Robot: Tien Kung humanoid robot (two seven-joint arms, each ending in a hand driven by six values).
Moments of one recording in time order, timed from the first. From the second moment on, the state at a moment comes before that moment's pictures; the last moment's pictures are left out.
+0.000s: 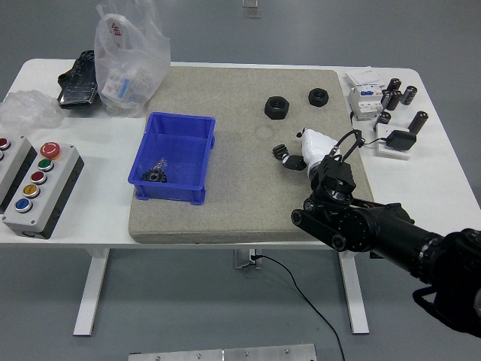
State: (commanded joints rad) left arm -0.04 0.07 -1.61 -0.18 1.81 0.13 0.18; right arm 0.87 0.00 0.32 0.65 -1.54 -0.43 -0.59
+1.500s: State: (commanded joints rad) left arm -0.04 0.07 -1.61 -0.18 1.81 0.13 0.18; right arm 0.81 -0.05 0.30 0.87 -1.59 -0.55 -0.54
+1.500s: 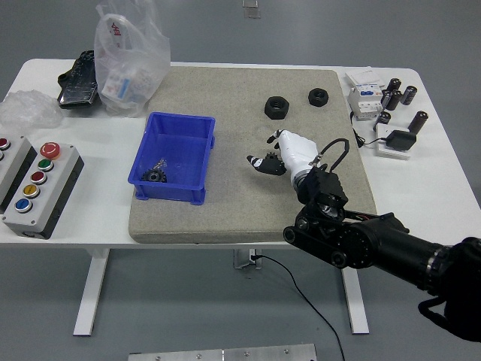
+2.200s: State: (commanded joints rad) left arm -0.04 0.07 -1.60 -0.18 1.81 0.13 0.18; right arm 0.84 0.00 0.28 0.72 -1.58 -0.46 -0.59
